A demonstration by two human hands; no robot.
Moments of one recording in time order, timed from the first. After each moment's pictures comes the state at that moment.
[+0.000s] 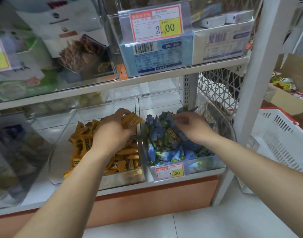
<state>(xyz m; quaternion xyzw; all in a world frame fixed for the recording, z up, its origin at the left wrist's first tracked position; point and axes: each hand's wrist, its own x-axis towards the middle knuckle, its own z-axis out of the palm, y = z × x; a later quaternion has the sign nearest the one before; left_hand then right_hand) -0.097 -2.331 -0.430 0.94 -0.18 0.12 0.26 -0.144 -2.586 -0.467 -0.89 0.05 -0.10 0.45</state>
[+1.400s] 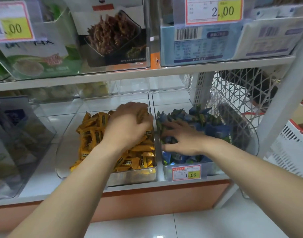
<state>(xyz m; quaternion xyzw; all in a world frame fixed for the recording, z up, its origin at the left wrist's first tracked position) -0.089 -2.319 -0.432 0.92 -0.24 0.15 0.26 -0.124 -2.530 -0.477 -0.97 -0.10 0.12 0.17</state>
